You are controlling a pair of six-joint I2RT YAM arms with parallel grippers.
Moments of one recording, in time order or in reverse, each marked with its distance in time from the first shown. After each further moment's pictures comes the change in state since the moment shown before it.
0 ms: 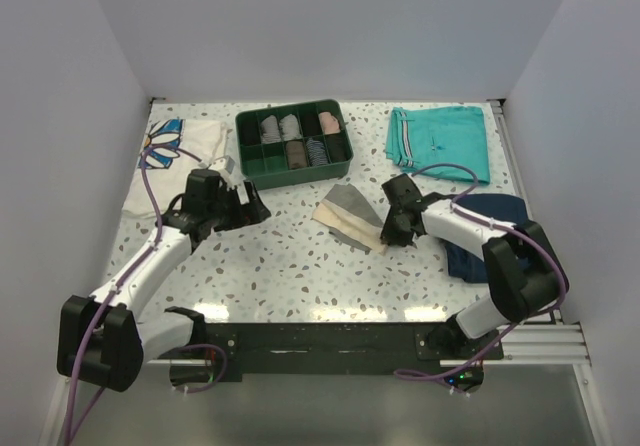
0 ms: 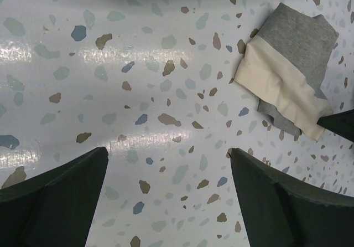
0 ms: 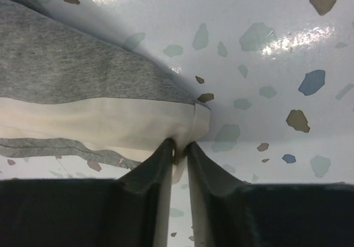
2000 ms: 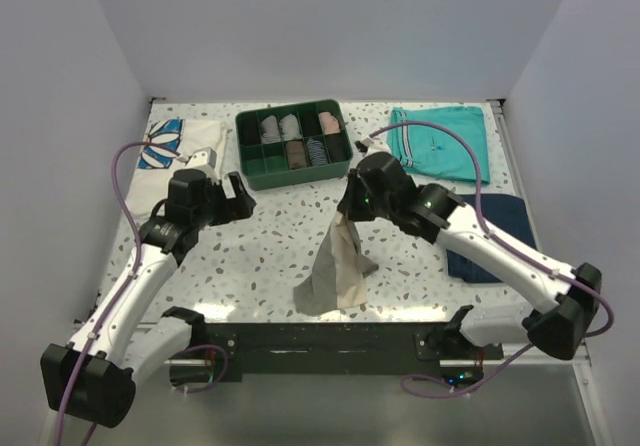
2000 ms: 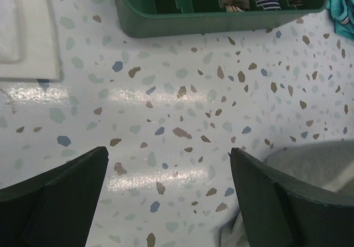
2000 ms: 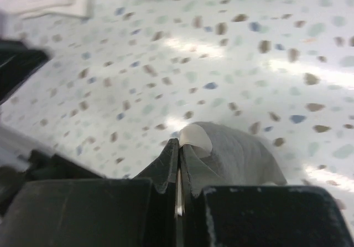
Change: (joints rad) left arm -0.012 -0.195 0.066 -0.123 -0.187 0.042; right arm 0.391 -0.255 0.406 -0.130 0.058 -0.144
